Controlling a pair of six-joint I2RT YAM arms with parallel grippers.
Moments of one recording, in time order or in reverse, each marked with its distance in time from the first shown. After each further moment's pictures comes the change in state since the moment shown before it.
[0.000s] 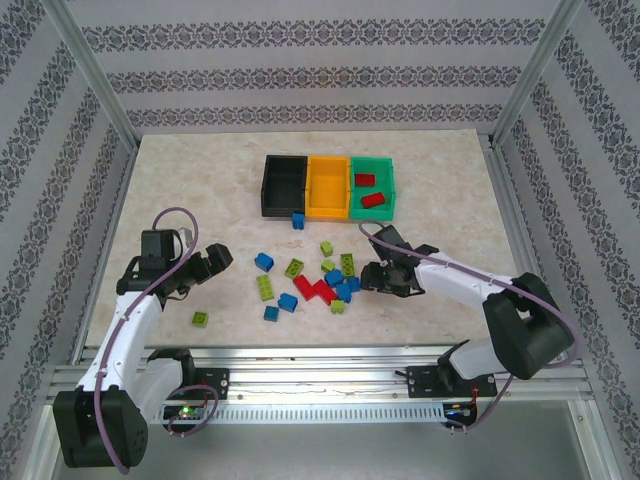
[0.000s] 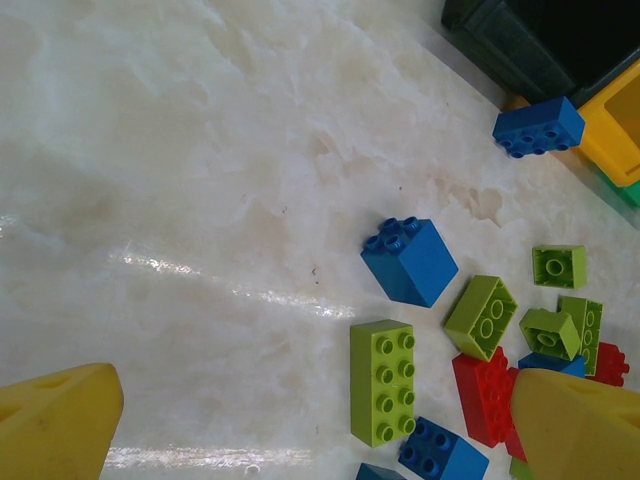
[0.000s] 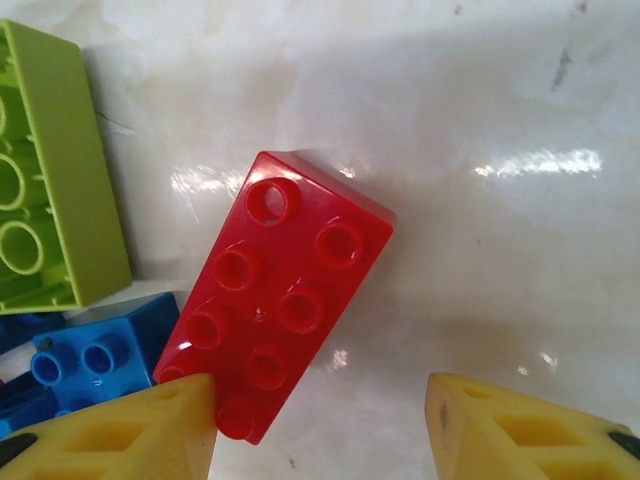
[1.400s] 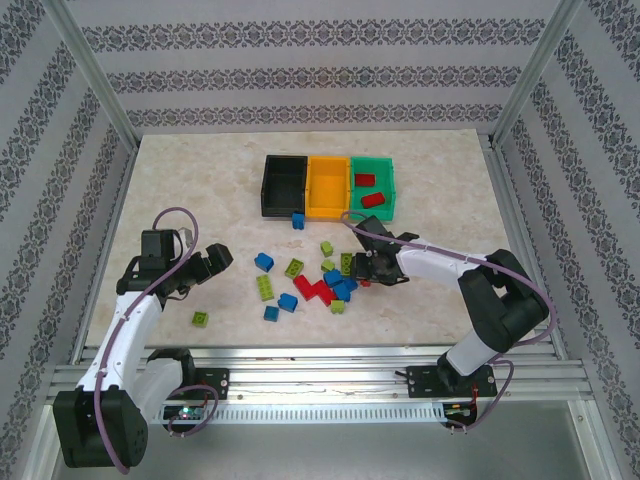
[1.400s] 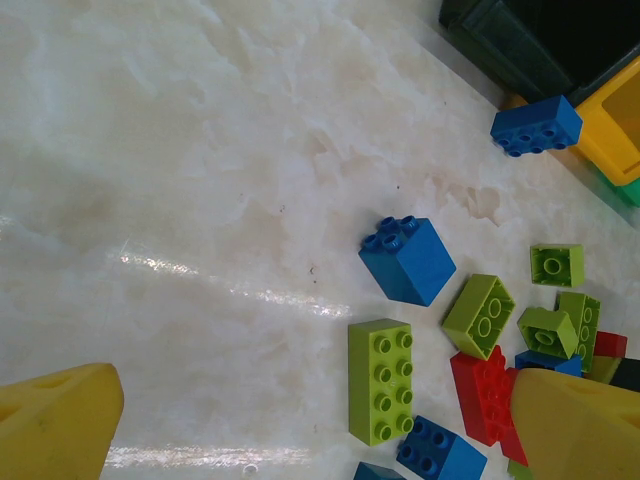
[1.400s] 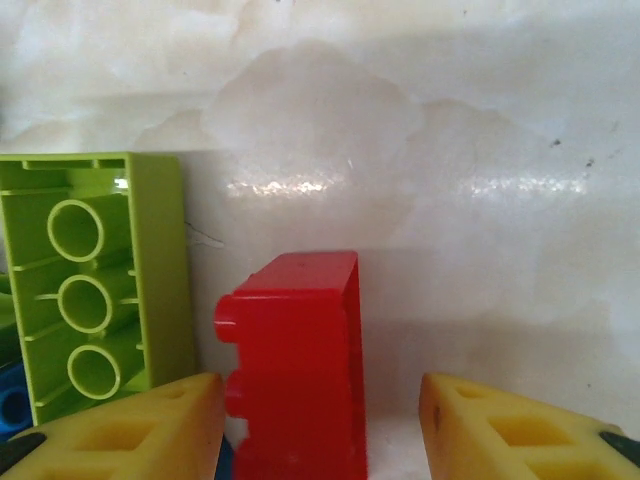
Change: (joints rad) left arm 0.000 0.000 0.000 0.000 0.004 0.000; right arm 0.039 0.170 0.135 0.026 0.046 -0.014
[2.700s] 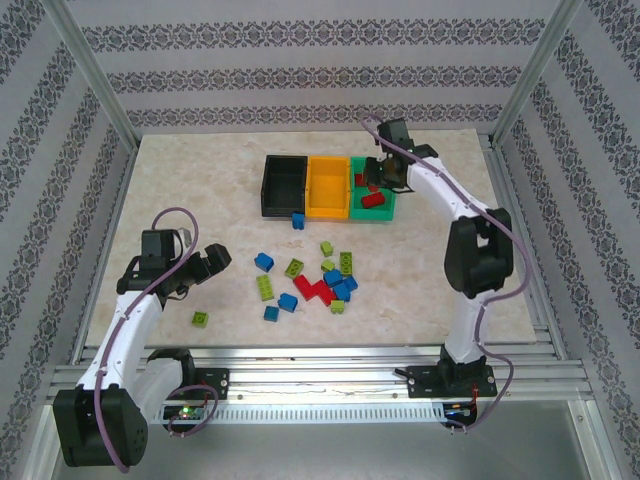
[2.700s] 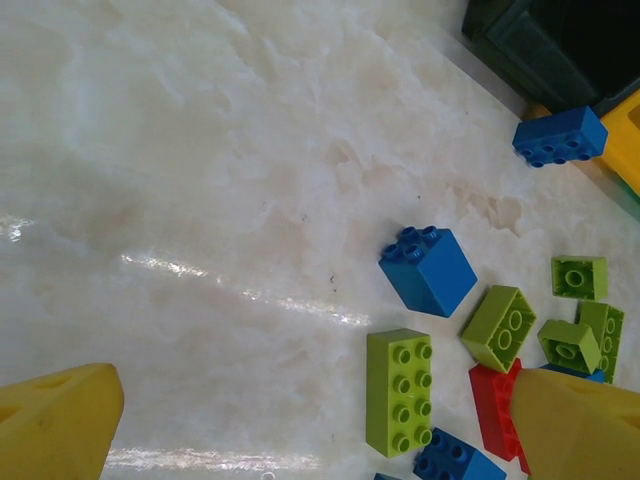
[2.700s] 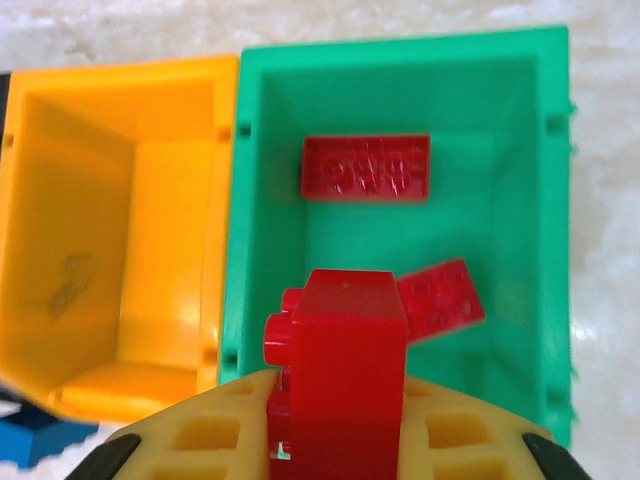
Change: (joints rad) left arm 0.000 0.006 0.000 0.000 -0.040 0.000; right arm -0.310 0.406 0.879 -0.202 -0.085 -0.282
